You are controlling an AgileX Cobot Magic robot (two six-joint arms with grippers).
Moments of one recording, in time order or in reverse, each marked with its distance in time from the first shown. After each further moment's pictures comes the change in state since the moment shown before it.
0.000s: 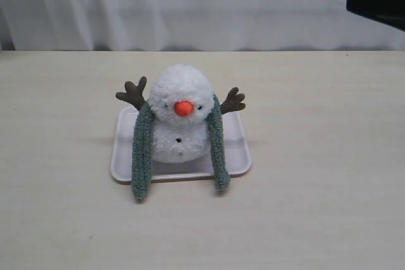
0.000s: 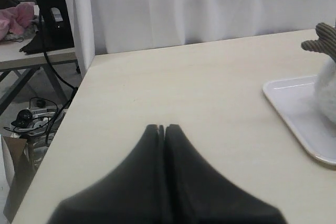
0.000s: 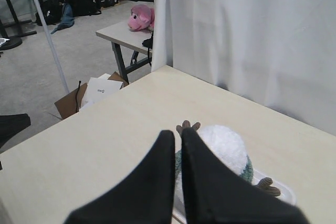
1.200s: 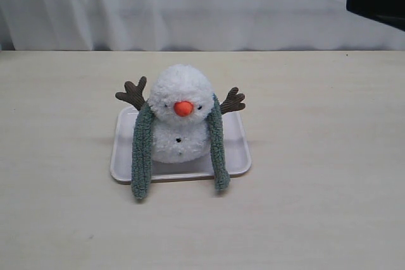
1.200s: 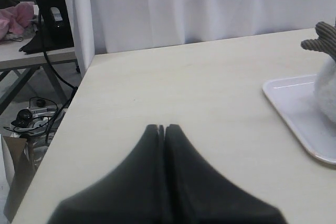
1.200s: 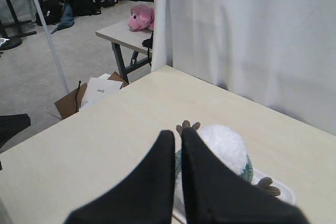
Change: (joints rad) left arm 0.000 0.000 0.000 0.000 0.002 0.002; right arm 0.000 0.000 0.000 0.000 0.000 0.000
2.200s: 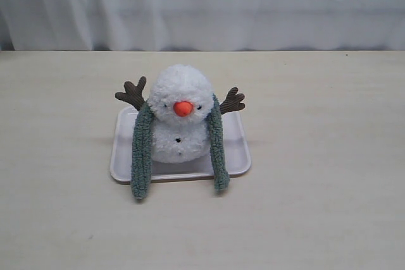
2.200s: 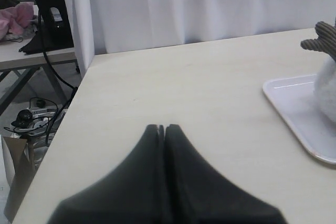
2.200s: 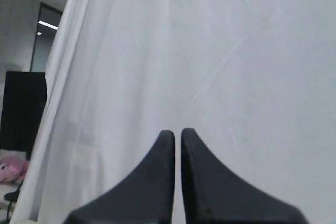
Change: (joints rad) left arm 0.000 0.000 0.000 0.003 0.000 0.000; right arm -0.034 -0.567 0.452 -0.559 -0.625 0.371
